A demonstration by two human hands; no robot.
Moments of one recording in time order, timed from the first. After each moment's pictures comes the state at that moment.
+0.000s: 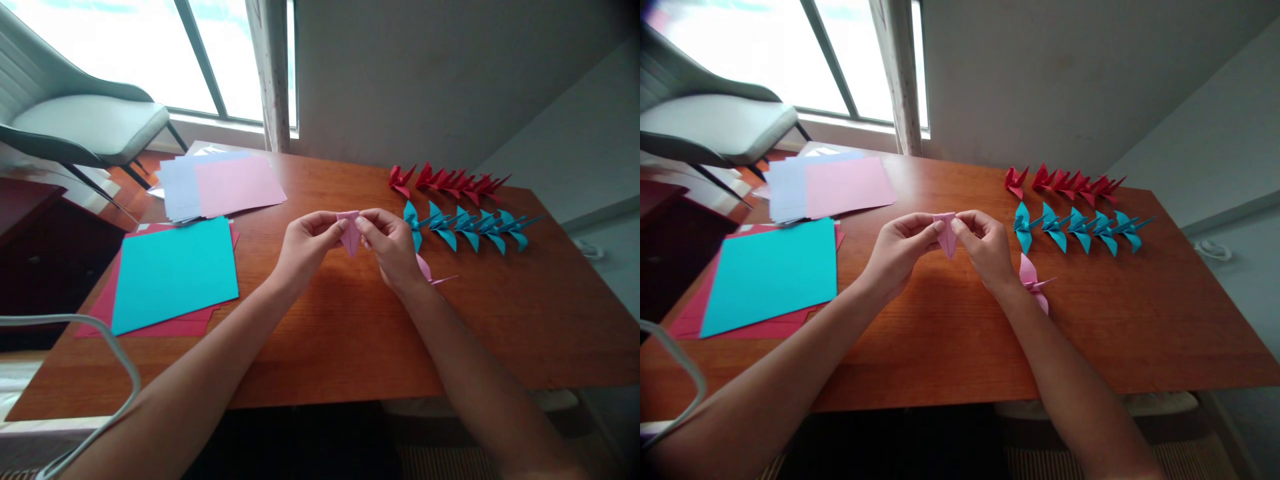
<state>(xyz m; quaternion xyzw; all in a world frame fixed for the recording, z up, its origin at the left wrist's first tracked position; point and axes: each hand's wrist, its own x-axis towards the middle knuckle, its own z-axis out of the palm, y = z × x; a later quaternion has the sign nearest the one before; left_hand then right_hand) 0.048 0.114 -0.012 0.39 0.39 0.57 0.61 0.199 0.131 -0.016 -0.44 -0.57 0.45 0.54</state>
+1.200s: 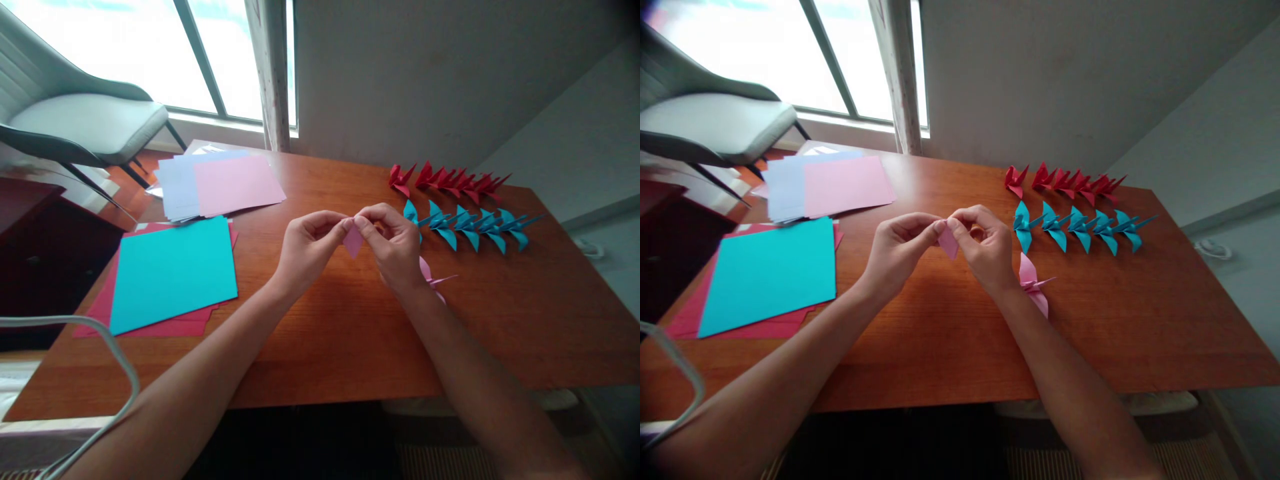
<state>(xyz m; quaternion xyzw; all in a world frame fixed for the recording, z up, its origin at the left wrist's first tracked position) 0.048 0.111 -0.009 0.50 0.38 0.58 0.51 0.197 0.124 -0.010 -0.41 -0.63 0.34 0.56</state>
